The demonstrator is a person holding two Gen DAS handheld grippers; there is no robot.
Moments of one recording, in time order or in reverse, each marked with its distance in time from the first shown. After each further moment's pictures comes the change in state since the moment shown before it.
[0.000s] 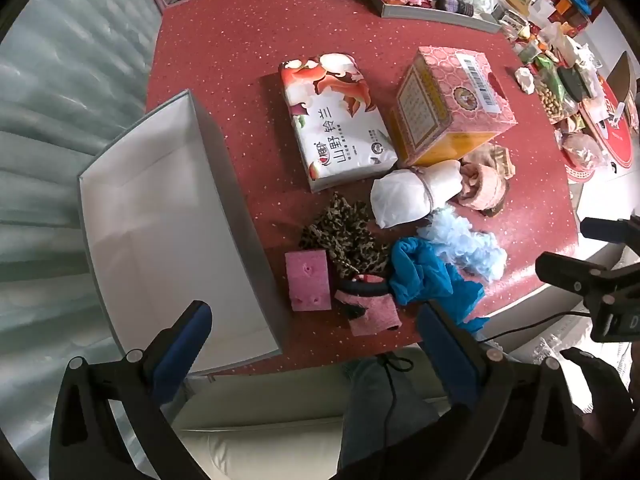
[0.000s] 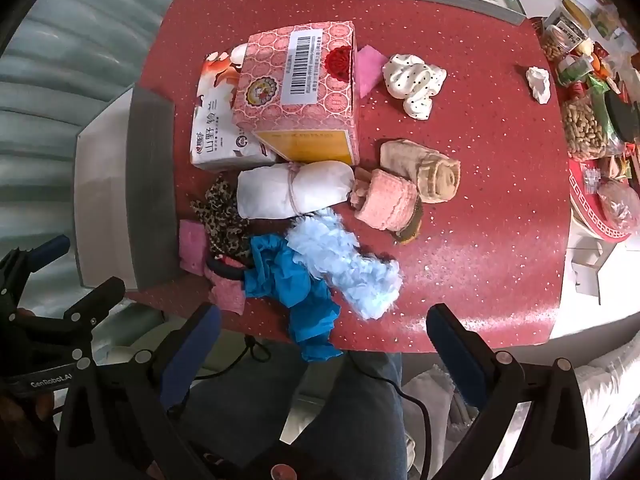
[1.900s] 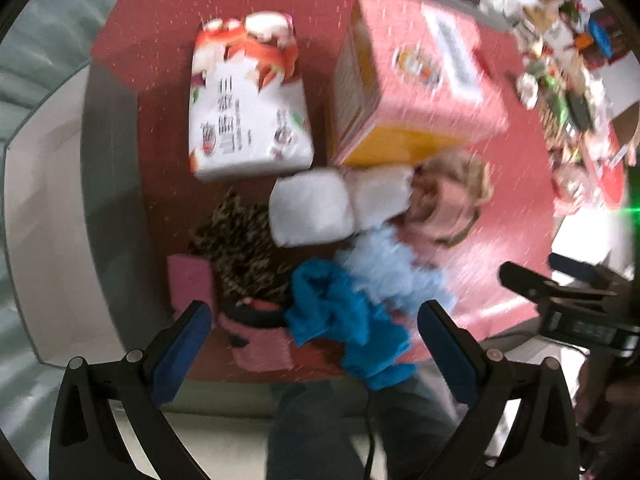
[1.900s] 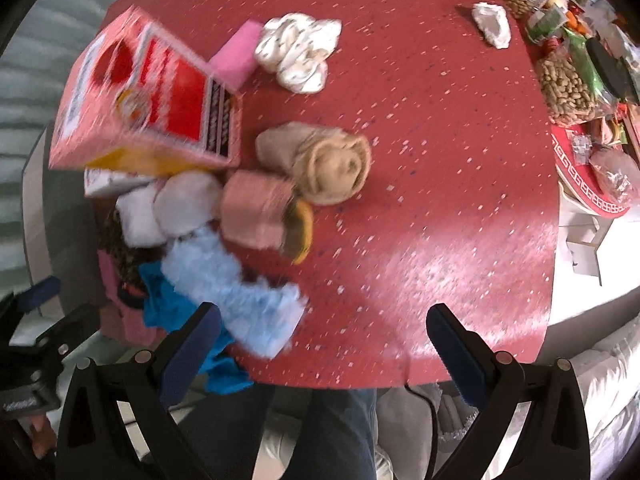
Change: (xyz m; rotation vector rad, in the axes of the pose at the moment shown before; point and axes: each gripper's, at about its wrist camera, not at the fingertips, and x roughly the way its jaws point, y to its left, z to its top) left arm 0.059 -0.069 0.036 -0.153 0.043 -0.125; right arm 0.052 -0.110 0.023 0.114 -0.026 -0.078
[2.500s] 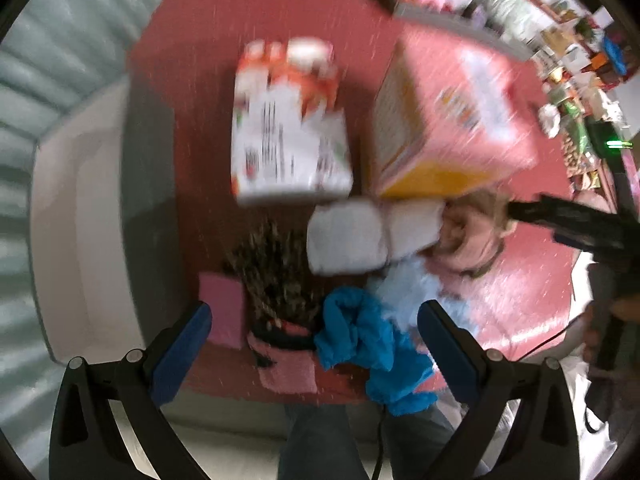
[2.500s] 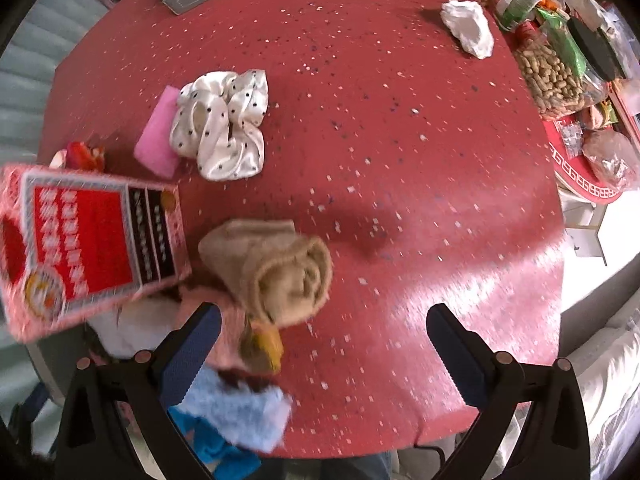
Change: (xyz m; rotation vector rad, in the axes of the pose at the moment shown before) left arm -0.021 0.008 0.000 -0.020 -0.126 0.096; right arm 0.037 -0.023 0.064 0.162 -0.005 -0.007
